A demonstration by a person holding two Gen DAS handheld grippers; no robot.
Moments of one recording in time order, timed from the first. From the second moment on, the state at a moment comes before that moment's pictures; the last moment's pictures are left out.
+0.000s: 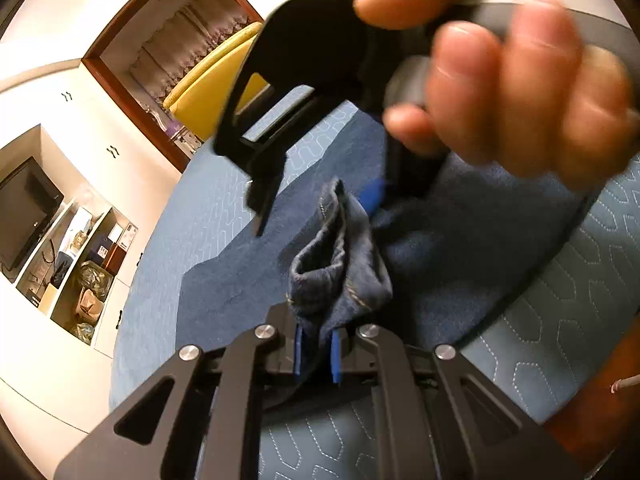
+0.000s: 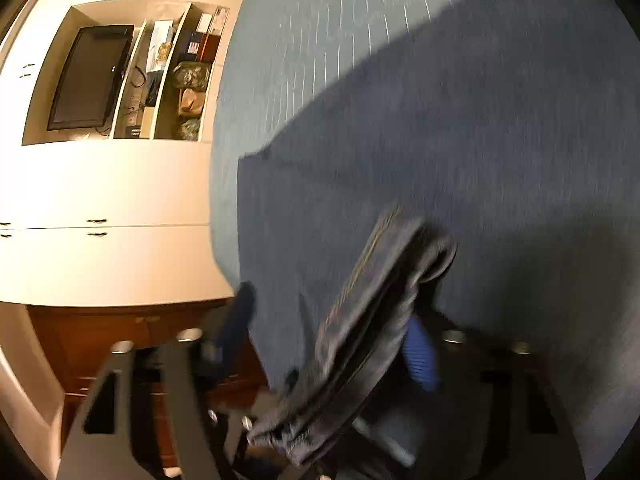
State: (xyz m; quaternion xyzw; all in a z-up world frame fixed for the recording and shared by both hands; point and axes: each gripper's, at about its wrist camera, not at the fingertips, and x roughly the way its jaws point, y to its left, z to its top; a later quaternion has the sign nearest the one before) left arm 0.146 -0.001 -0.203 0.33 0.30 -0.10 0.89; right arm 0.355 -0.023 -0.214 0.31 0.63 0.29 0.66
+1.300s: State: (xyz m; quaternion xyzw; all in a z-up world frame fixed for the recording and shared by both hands) left arm 0.154 -0.054 -0.238 0.35 0.30 -0.10 0.88; right arm 0.327 -0.034 -0.206 0.01 0.50 0.19 0.84
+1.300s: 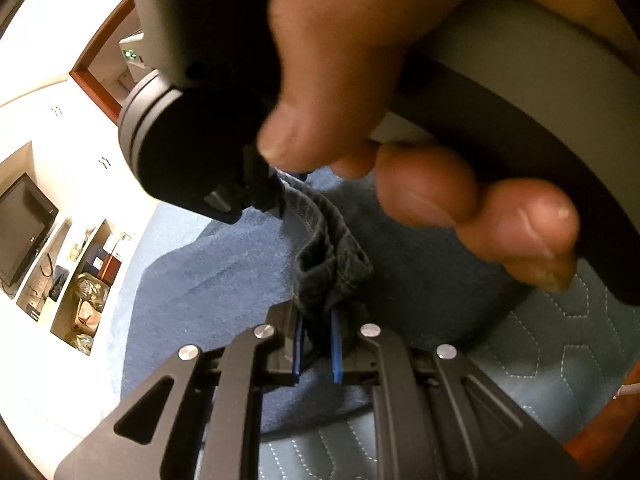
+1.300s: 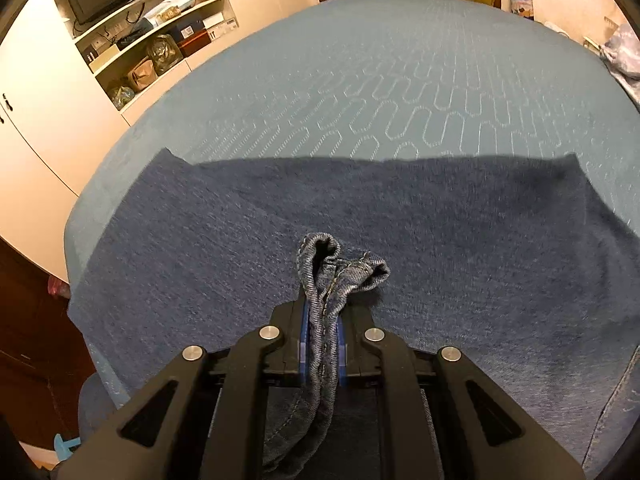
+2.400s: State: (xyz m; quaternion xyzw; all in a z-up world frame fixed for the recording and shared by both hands) left arm 0.145 -0.072 -0.240 0.41 0.26 -0.07 0.87; right arm 0.371 -0.082 -0.212 0.20 0.54 0.27 0.77
